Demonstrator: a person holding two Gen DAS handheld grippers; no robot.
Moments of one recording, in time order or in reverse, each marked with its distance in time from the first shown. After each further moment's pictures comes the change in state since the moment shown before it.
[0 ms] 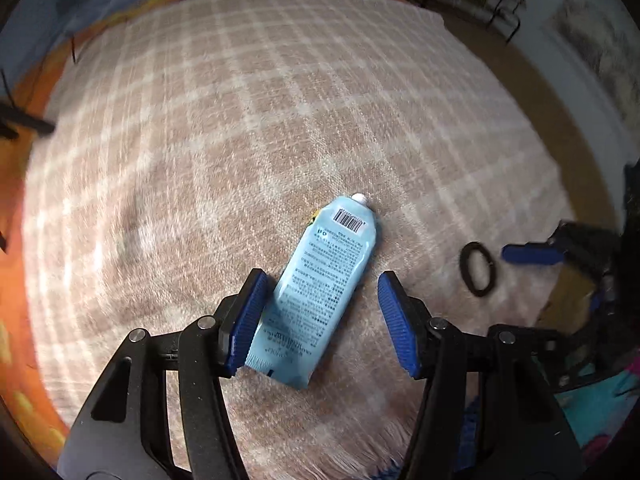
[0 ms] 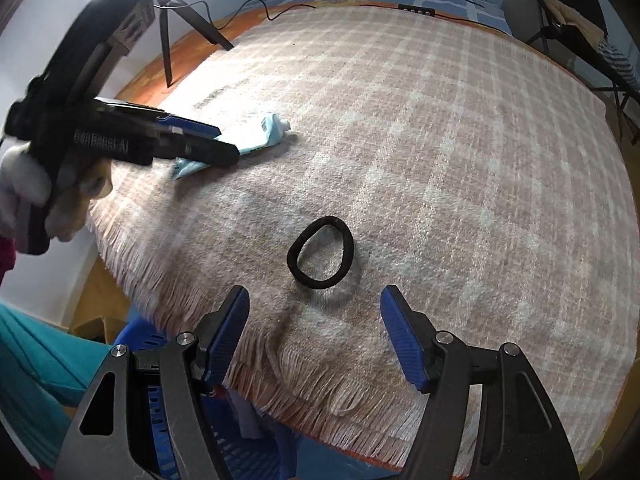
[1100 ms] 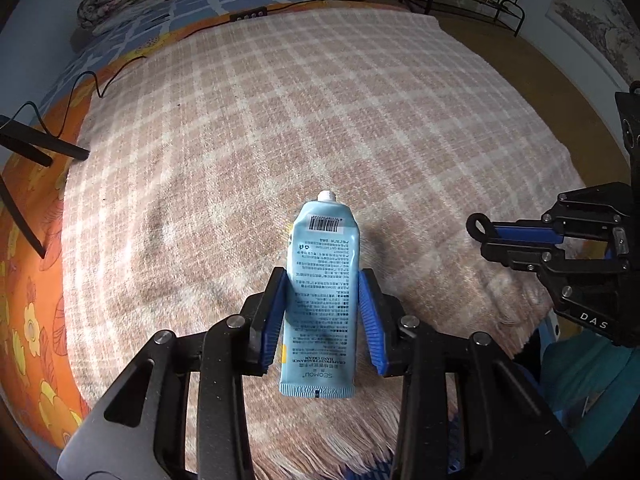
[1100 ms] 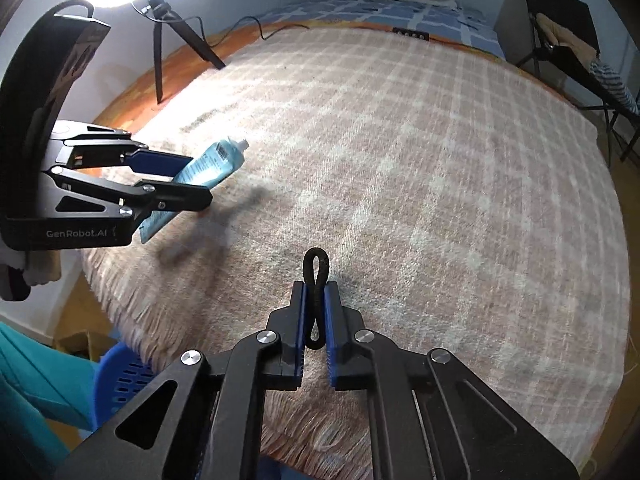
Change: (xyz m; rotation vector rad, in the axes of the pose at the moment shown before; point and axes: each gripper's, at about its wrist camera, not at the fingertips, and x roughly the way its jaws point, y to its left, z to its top) left arm -0.089 -0.064 -0.104 0.046 -0.078 0.112; right arm -0.005 0.007 0.019 -0.029 -0.094 -0.044
